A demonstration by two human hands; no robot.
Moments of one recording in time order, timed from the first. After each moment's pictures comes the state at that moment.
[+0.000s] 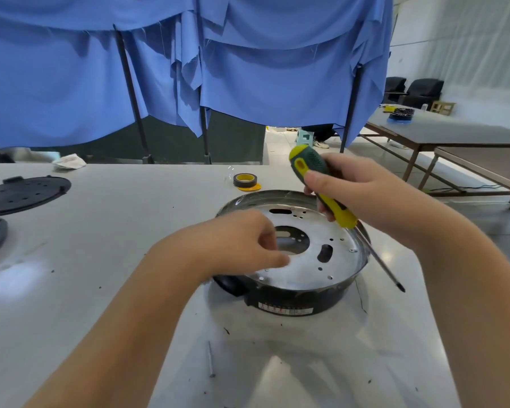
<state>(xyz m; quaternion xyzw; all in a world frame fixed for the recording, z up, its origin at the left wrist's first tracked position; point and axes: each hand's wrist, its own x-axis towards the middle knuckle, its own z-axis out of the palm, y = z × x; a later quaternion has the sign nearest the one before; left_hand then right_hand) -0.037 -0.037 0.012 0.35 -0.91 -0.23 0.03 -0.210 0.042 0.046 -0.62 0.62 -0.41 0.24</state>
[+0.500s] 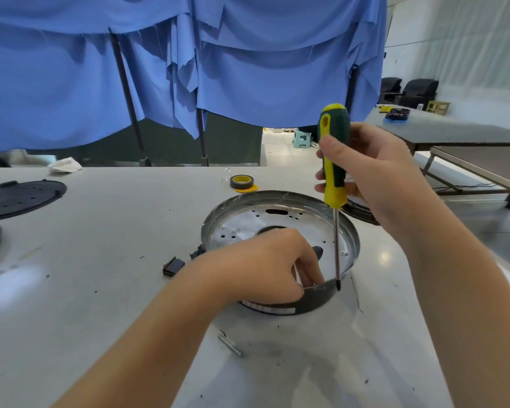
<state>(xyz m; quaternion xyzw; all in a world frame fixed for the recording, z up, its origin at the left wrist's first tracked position) -0.060 -0.007 0.005 0.24 -0.93 -0.27 0.01 -0.207 0.040 0.052 -0.49 0.55 -0.64 0.21</state>
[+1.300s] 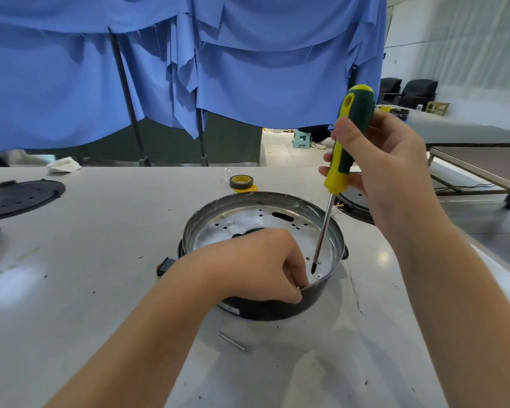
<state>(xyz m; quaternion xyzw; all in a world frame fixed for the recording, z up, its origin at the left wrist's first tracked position) -0.055 -0.018 0.000 0.26 -0.93 -0.27 0.00 -0.205 0.039 0.049 -0.45 0.49 -0.73 0.16</state>
